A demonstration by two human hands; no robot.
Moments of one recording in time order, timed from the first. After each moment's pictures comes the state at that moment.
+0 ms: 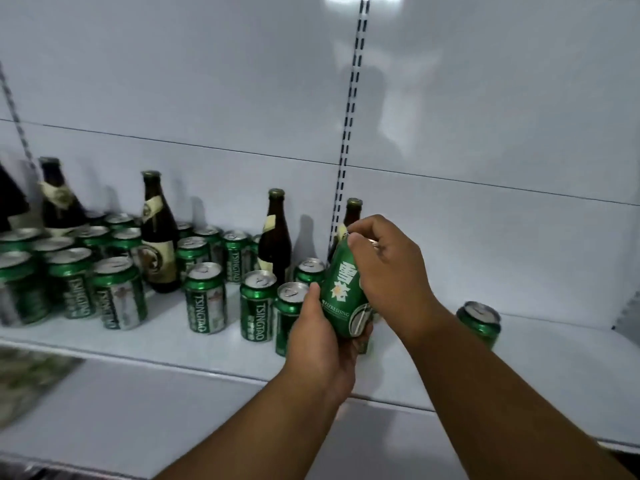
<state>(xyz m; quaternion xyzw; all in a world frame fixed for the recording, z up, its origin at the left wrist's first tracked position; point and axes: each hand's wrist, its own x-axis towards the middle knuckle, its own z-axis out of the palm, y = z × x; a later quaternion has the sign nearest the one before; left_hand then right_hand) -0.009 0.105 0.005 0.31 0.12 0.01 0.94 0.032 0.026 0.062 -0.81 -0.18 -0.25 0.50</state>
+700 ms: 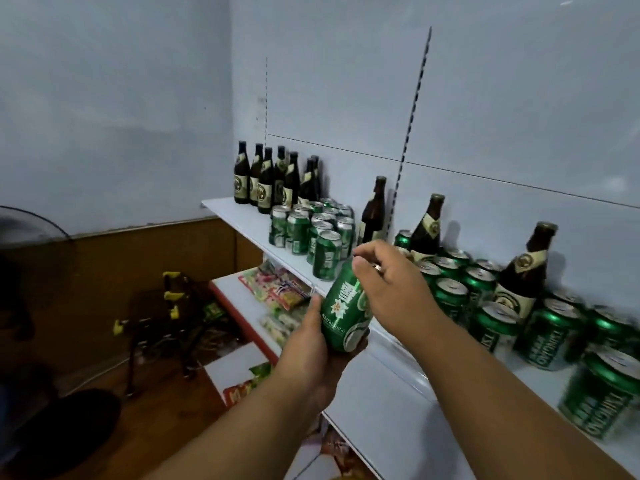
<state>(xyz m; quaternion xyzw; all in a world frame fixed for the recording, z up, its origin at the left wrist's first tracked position) -0.173 0.547 -0.034 0.34 0.21 0.29 0.87 -0.074 0.488 0.034 -0.74 -0.50 -0.03 0.46</state>
